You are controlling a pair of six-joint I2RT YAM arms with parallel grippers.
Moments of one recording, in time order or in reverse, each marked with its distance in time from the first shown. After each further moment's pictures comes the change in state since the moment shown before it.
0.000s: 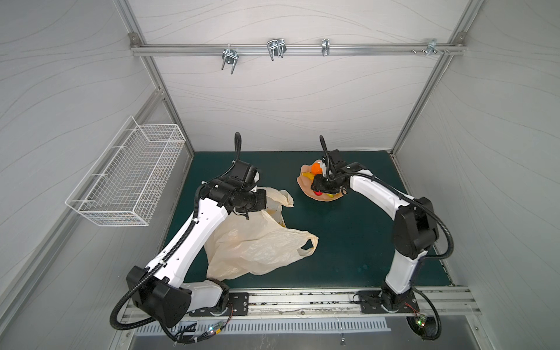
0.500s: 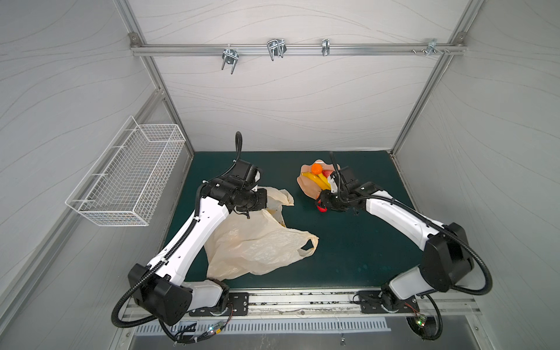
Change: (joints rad) left arm 0.000 0.014 0.007 0.007 0.003 0.004; right arm 0.037 -0.313 -0.364 0.079 -0.063 0.135
